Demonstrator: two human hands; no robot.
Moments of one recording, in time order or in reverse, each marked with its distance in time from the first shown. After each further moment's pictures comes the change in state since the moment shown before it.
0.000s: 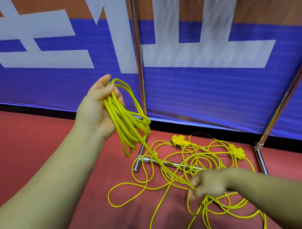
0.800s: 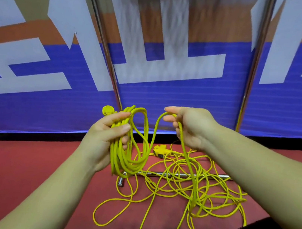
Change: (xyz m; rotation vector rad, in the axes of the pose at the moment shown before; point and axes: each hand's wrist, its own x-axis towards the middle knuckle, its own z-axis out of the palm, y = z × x) left_hand -0.052 -0.048 0.033 0.471 -0.267 -0.171; right_hand -0.118 -0.088 -0.079 1.420 0.863 -0.250
